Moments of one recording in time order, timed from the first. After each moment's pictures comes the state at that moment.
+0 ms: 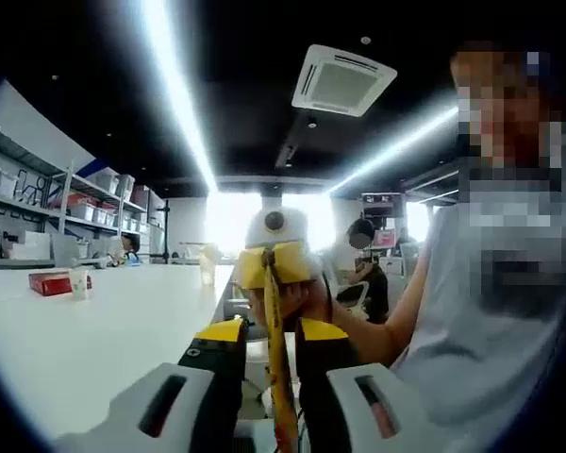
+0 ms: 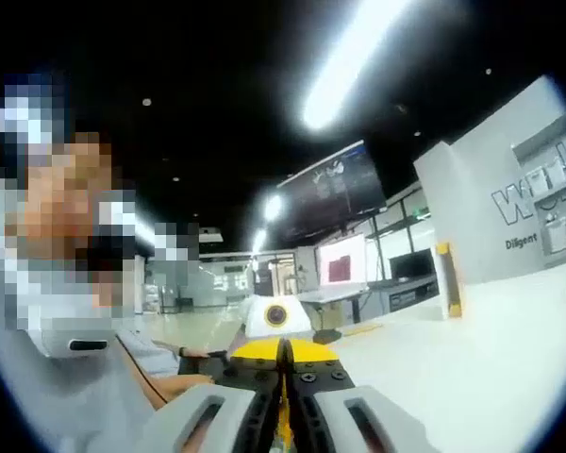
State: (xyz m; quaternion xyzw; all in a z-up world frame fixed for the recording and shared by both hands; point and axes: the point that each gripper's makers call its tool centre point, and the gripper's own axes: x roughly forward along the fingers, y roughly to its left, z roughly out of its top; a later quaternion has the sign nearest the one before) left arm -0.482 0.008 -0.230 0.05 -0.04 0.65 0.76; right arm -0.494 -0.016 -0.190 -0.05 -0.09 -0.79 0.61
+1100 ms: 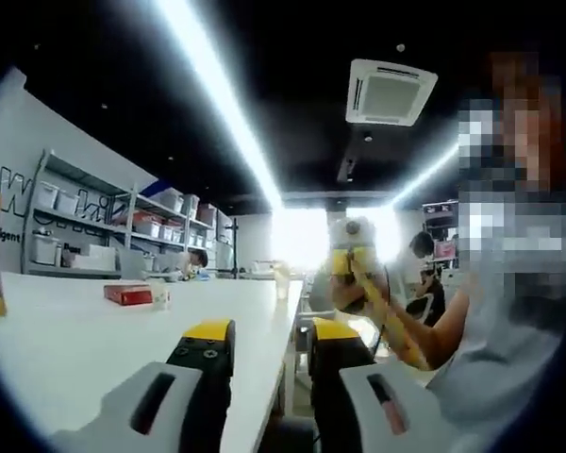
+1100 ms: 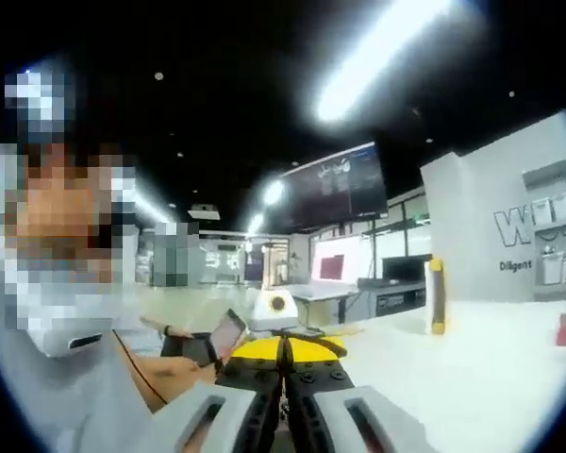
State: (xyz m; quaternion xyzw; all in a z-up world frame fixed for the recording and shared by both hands) left arm -0.568 -0.067 -0.212 0.07 -0.06 0.78 0.62; right arm -0.512 -0.004 -0.174 -0.05 0.00 -0.82 0.58
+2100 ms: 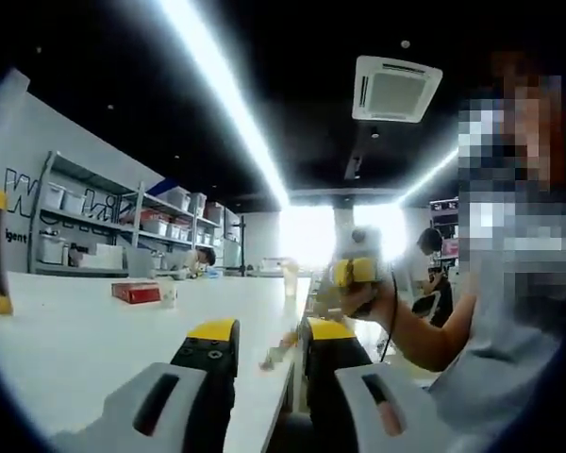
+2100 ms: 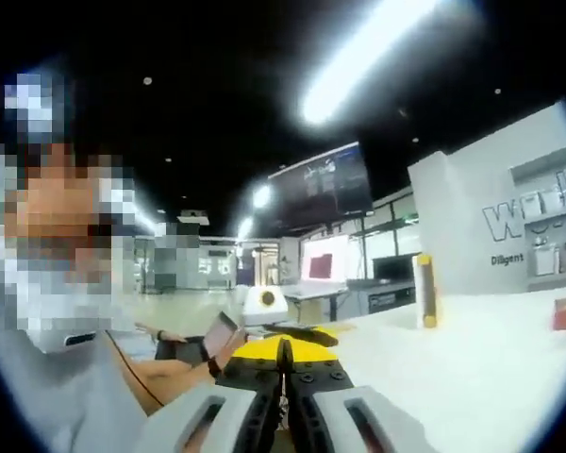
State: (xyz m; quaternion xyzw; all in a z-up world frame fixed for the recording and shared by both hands) left arm -0.577 -0.065 -0.218 0.07 -0.06 0.79 0.61; right arm -0.510 0.000 -0.184 -0.06 -0.03 -0.81 0.58
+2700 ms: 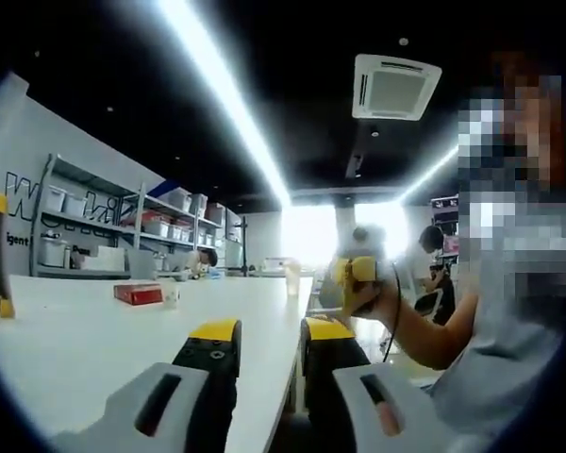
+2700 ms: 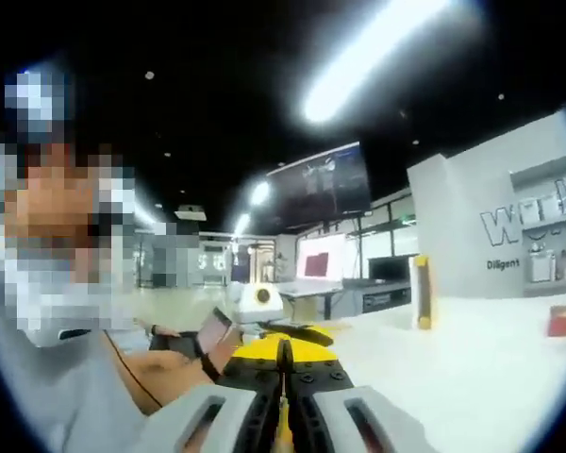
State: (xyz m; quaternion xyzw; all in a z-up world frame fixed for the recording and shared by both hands) left arm -0.575 -0.063 -0.218 0.07 -0.05 0.79 0.61; right arm -0.514 0.003 -0.187 -0.05 -0.02 -0.82 0.57
